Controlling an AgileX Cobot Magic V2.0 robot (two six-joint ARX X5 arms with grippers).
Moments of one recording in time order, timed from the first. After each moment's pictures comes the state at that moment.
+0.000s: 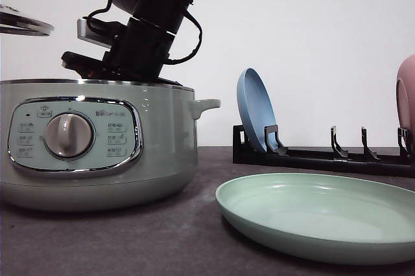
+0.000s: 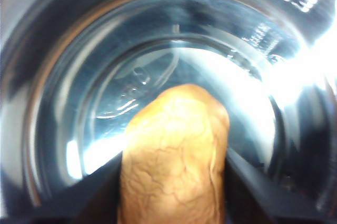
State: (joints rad) left_arx 0.04 1.39 1.69 -1.24 -0.06 0.06; right_arx 0.83 2.23 1.99 -0.79 -0.16 0.02
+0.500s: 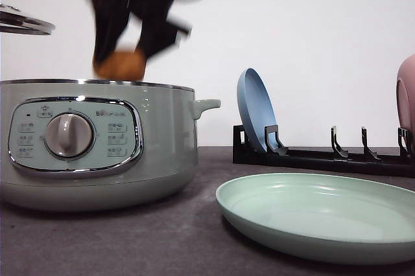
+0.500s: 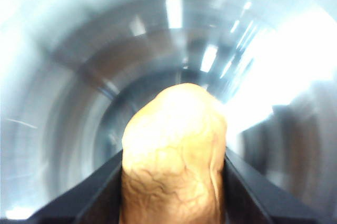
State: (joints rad) left_arx 0.04 1.39 1.69 -1.23 -0.05 0.06; right_arx 0.81 2.00 2.02 -0.83 -0.16 0.01
